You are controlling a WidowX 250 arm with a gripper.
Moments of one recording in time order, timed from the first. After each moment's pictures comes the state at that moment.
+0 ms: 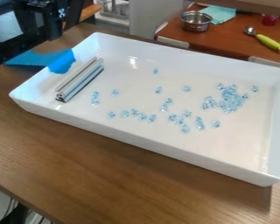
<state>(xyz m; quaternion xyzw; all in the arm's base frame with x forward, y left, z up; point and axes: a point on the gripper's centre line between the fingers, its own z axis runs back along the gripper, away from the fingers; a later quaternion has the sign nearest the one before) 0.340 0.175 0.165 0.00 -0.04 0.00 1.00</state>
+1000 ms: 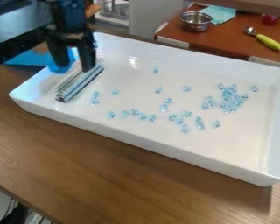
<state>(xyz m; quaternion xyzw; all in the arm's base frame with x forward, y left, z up) 0.355 0.122 0.119 -0.06 -0.05 0.01 1.00</state>
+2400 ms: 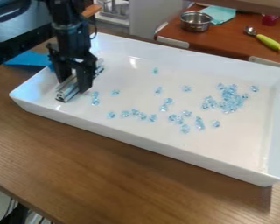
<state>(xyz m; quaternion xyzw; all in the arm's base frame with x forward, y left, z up) 0.346 0.123 0.082 0.01 -0.05 -0.01 1.00</state>
